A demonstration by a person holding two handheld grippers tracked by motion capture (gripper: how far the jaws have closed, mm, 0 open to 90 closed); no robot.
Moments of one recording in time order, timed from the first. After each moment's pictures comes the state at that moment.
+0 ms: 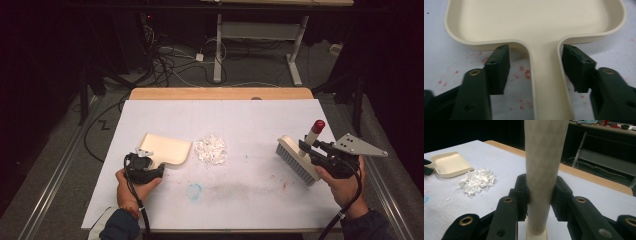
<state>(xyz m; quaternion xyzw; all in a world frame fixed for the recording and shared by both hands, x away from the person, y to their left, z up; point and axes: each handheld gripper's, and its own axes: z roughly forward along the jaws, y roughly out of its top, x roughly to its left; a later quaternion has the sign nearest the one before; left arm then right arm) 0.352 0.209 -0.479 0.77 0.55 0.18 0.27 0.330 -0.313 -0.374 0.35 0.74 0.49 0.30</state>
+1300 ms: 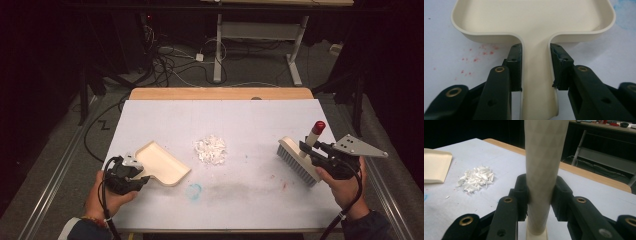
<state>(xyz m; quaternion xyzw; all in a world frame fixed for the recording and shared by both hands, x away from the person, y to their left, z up) 0.311 0.237 -0.433 0.87 0.42 0.13 0.23 0.329 -0.314 -0.376 0.36 0.74 0.49 0.30</state>
